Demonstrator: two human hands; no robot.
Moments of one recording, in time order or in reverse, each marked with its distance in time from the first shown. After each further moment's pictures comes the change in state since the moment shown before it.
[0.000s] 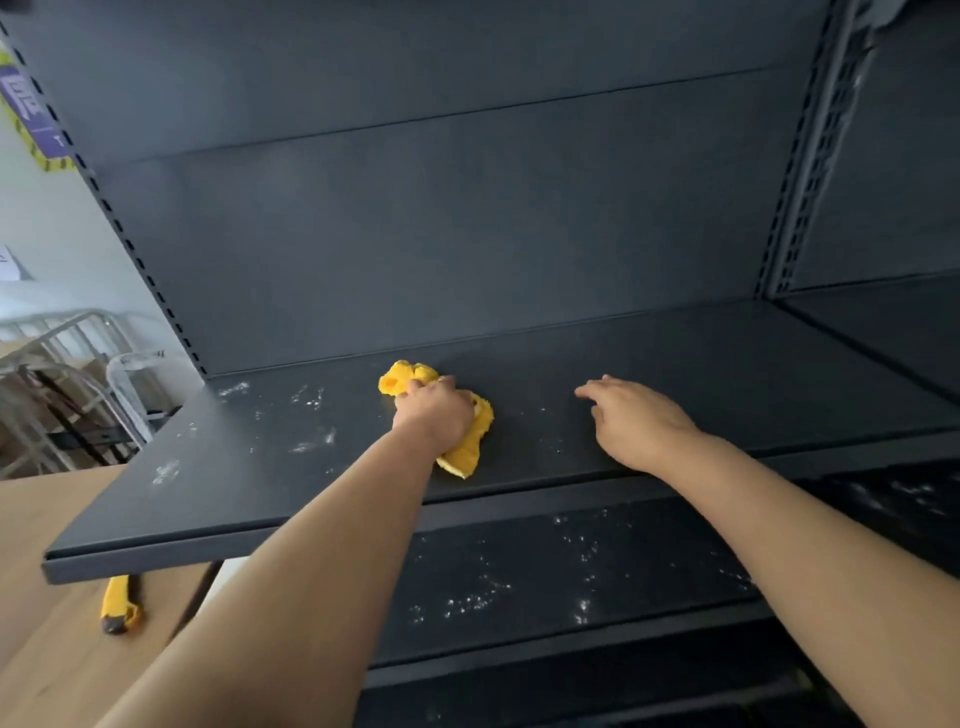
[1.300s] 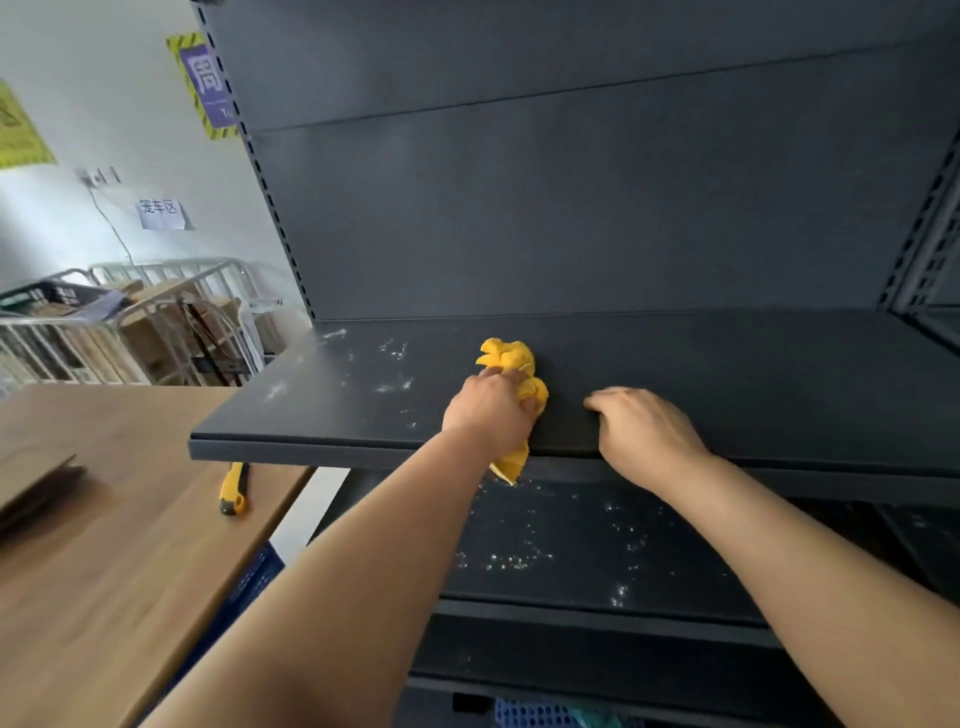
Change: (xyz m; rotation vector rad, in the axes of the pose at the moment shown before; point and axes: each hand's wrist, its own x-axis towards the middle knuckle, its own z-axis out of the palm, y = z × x) left_hand -0.069 -0.010 0.013 -0.182 0.238 0.010; right_hand -0.018 -0.045 0.022 0.028 0.077 -0.201
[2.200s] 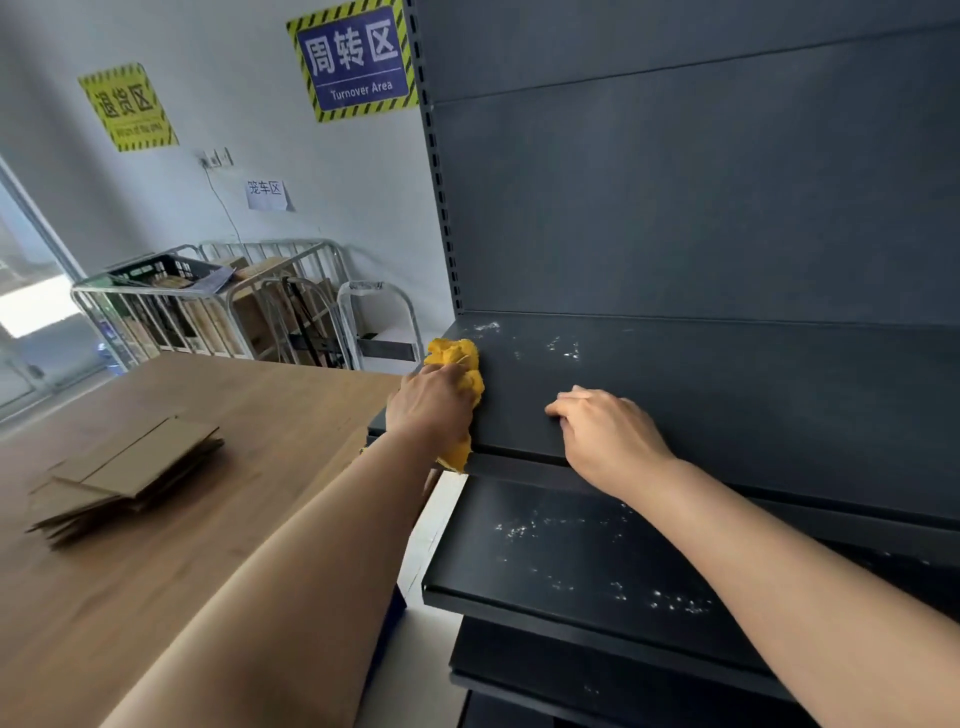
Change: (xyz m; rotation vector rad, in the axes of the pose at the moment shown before) left_hand 0.004 -0.262 -0.090 0.113 0.127 -0.282; right_hand 0.084 -0.215 0.094 0.039 0.003 -0.296
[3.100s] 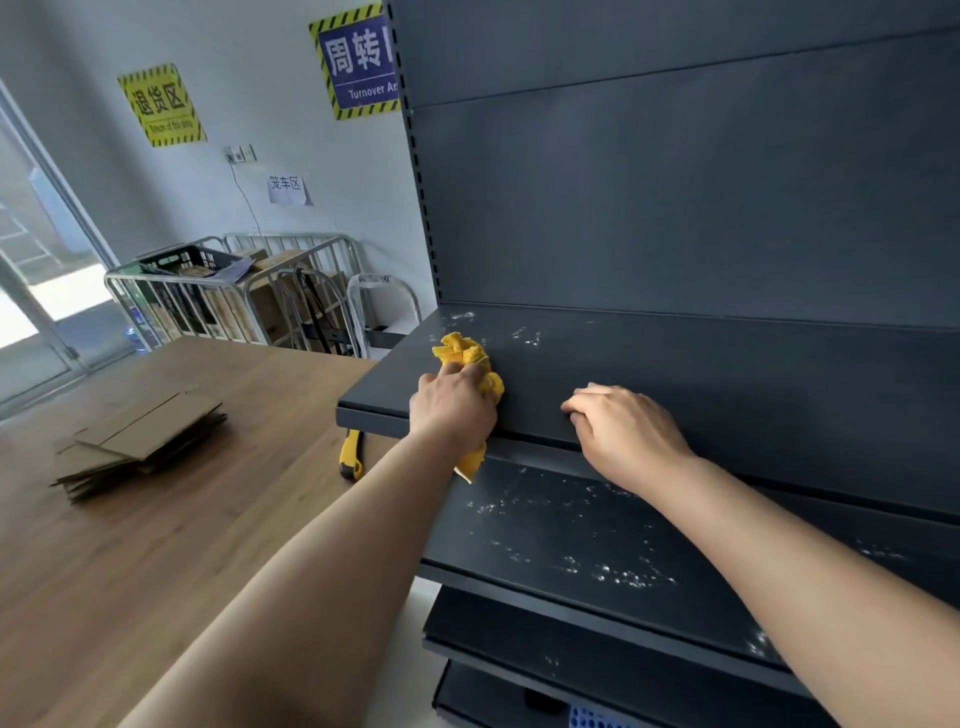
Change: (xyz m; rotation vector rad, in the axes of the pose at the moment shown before) left_hand -0.057 0.087 0.014 0.018 -0.007 -0.032; right_hand -0.057 0.064 -0.039 -0.012 0.018 -0.047
